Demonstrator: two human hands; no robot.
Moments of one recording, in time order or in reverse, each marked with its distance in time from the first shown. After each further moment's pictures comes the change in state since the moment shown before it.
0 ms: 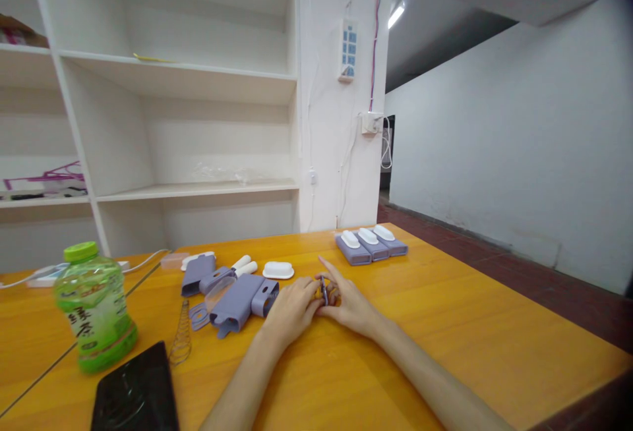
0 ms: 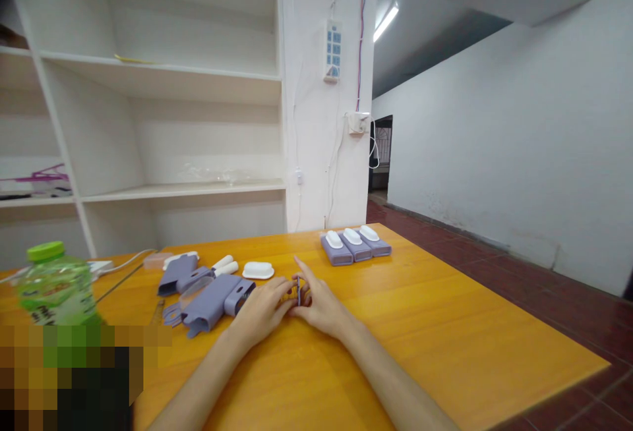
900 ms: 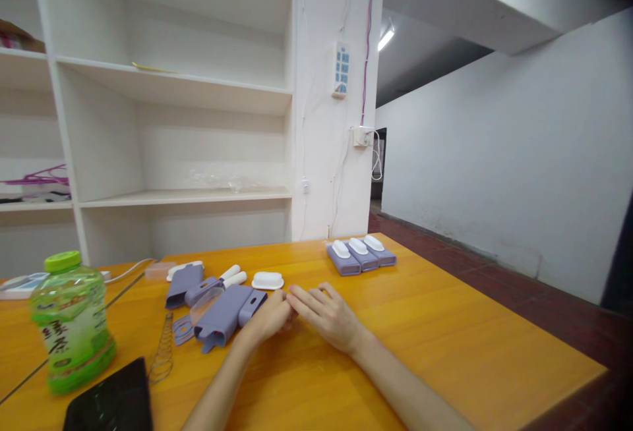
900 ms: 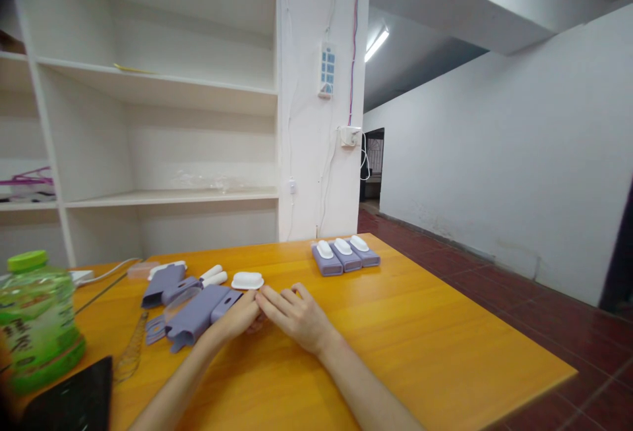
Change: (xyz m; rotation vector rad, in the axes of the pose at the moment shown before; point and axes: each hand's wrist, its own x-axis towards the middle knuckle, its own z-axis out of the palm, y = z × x) left_hand 0.007 -0.031 0.013 -0.637 -0.170 -0.472; right_hand 0.002 -0.033 -0.003 -0.891 -0.163 -0.559
